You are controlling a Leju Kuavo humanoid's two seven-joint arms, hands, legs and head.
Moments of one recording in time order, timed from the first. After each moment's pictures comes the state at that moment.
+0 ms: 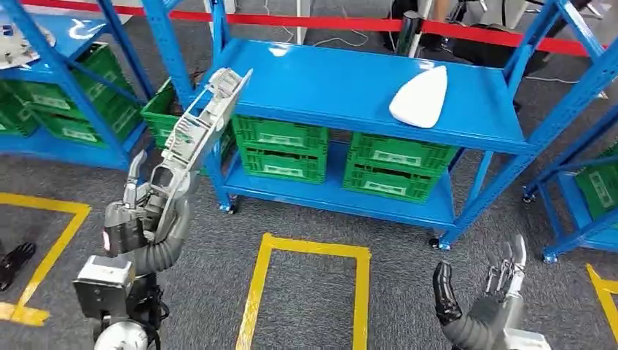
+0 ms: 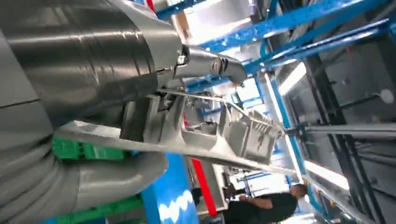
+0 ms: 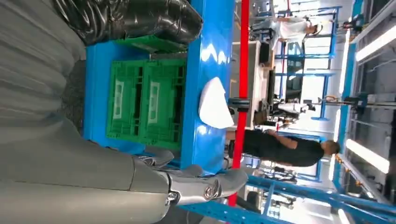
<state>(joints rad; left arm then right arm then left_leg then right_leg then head) -0.02 0.07 -0.73 -1.97 -0.13 0.41 -0.24 0.23 0.00 0.27 -2.05 0.37 -0.70 -0.27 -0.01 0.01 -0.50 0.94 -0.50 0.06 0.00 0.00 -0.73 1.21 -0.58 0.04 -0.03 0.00</state>
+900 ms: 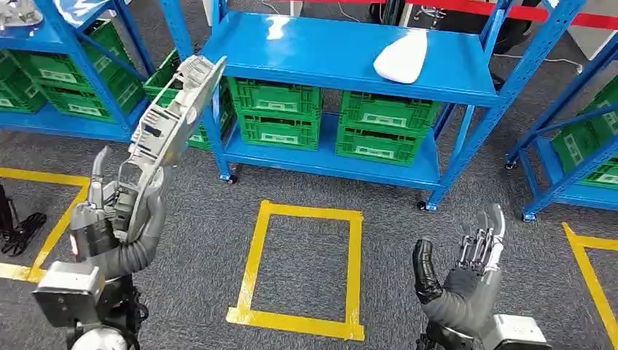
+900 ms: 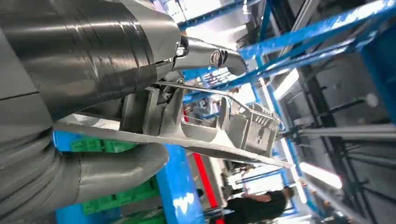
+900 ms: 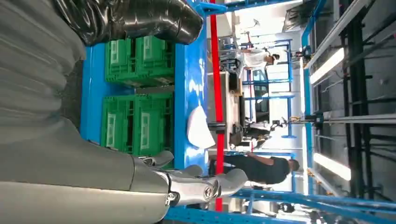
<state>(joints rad) -0.02 0.09 -0.69 -2.04 -0.14 0.43 -0.21 0.11 0.01 0.37 -2.04 0.28 -0.70 -0.33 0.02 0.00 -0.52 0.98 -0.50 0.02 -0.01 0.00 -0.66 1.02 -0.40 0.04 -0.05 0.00</state>
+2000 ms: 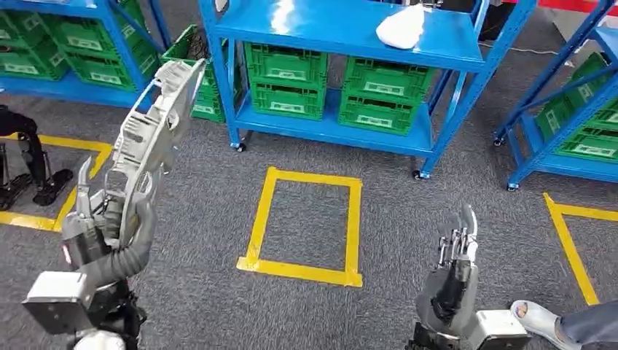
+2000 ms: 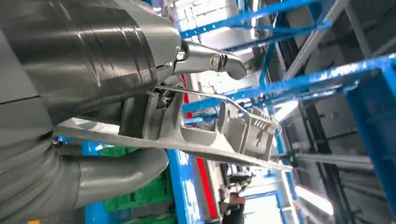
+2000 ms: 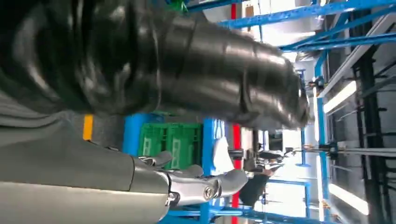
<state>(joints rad) 0.02 0.10 -0.67 -2.02 -0.07 0.50 -0.28 0.08 -0.04 0.47 -2.02 0.23 -0.70 -0.29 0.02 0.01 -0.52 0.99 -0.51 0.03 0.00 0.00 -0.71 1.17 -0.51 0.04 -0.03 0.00</state>
